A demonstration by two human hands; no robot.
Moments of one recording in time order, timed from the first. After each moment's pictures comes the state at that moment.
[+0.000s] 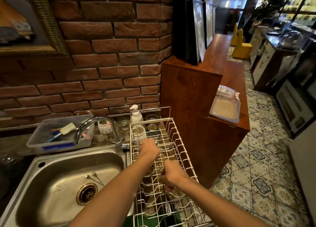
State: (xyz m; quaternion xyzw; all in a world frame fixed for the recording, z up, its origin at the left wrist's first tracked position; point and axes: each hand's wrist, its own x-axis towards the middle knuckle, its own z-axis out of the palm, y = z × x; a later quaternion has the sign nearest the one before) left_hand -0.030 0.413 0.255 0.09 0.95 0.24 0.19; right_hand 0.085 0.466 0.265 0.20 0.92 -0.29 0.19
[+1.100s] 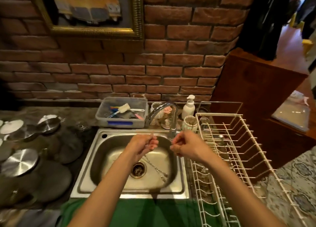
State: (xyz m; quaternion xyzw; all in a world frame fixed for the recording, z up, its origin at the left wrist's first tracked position) left_hand -0.088 0.110 0.256 -0.13 0.59 0.73 0.32; right_hand 0.006 0.287 0.340 0.12 0.88 -0.44 0.11
